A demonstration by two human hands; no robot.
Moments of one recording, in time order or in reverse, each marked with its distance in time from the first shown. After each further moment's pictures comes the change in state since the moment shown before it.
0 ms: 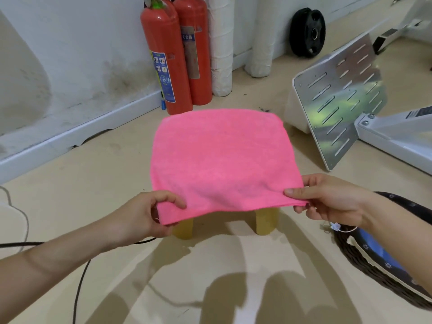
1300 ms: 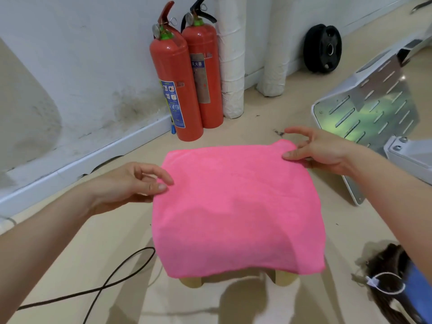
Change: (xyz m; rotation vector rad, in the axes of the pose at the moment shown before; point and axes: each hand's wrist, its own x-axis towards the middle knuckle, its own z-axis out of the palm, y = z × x) left_hand 0.098 0.035 -0.117 -0.247 -0.027 -0.071; right_hand 0.111 -0.143 -0.032 -0.291 0.304 -0.293
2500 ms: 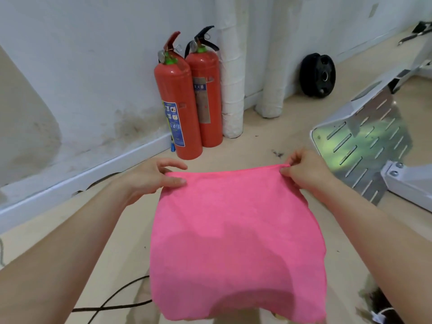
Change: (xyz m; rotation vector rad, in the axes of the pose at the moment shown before) left_hand 0.056 0.038 0.004 0.175 0.254 -0.011; right_hand 0.021 -0.005 0.025 -0.311 0.459 -0.128
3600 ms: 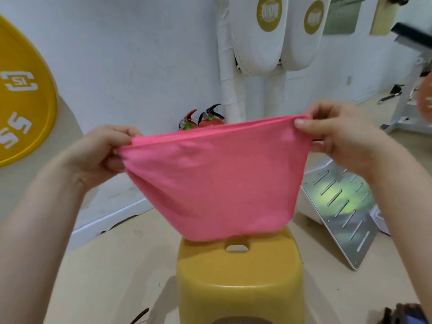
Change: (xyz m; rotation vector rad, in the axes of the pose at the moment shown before) left_hand -0.171 0.115 -0.097 -0.432 0.266 0.424; right_hand -0.117 -0.142 -0.163 0.598 -0.194 -0.503
